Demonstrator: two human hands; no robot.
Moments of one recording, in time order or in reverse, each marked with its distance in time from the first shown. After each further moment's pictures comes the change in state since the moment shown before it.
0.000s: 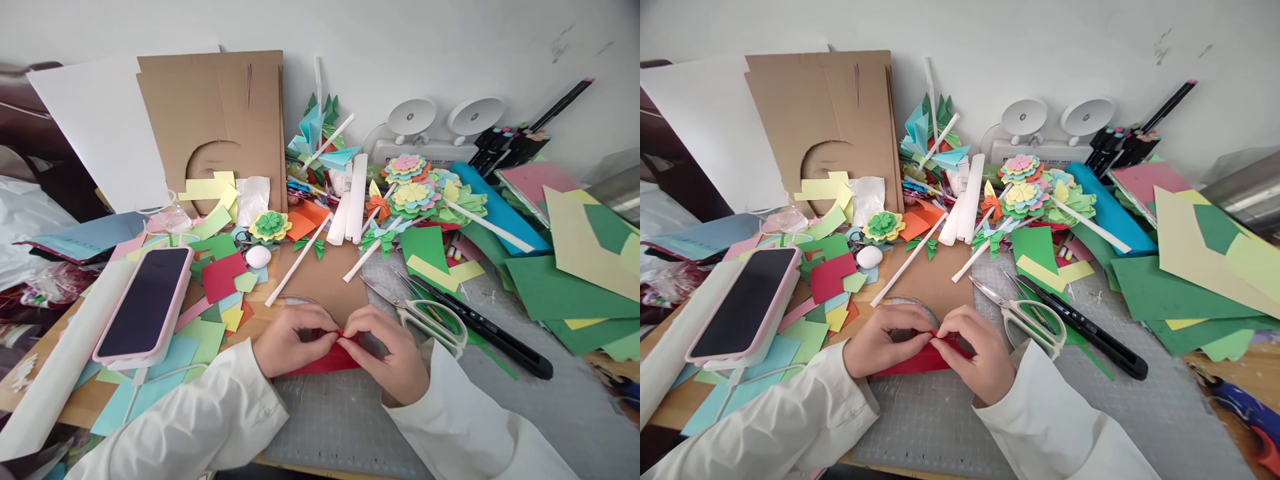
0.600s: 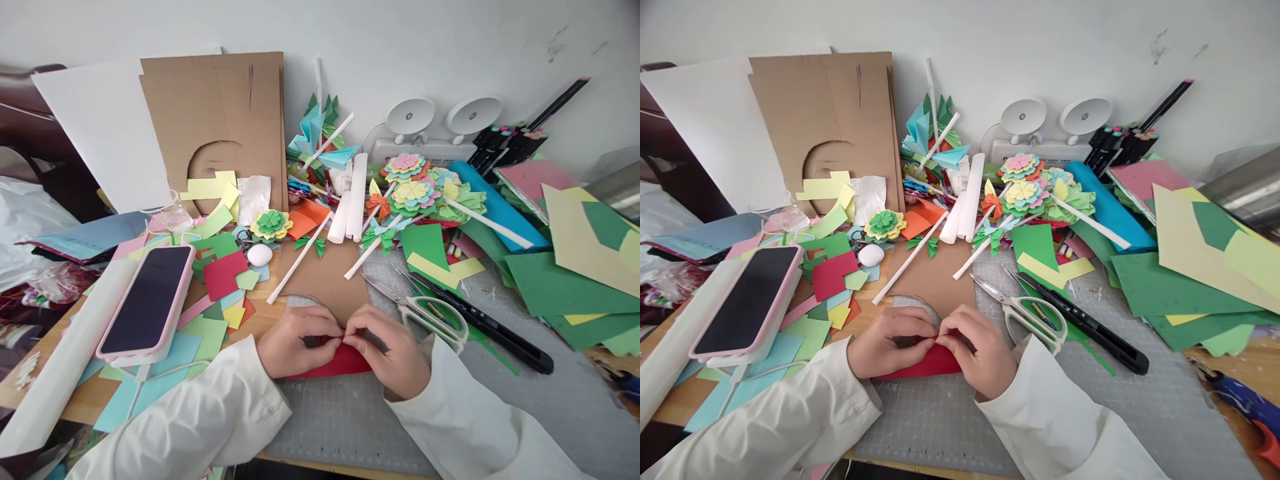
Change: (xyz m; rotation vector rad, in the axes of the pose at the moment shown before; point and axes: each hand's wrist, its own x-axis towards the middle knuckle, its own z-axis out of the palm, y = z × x) left_hand -0.003 -0.004 0.003 0.100 -0.055 0.188; right_hand -0.002 0.003 -0.002 -0.021 -0.096 0.046
